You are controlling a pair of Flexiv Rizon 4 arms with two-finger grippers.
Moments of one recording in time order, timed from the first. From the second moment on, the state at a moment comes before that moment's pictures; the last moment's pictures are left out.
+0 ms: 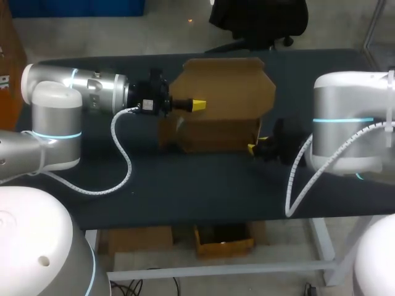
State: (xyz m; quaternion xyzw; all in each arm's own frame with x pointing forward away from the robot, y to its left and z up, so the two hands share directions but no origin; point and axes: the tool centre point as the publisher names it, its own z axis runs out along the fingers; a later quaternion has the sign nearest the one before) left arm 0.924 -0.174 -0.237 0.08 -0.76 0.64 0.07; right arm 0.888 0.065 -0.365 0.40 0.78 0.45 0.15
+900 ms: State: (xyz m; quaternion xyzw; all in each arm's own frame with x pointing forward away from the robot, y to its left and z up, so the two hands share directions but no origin) left arm 0.924 -0.175 -0.237 0.08 -0.76 0.64 0.07; right arm 0.870 0.070 -0.359 0.38 0.78 0.46 0.16
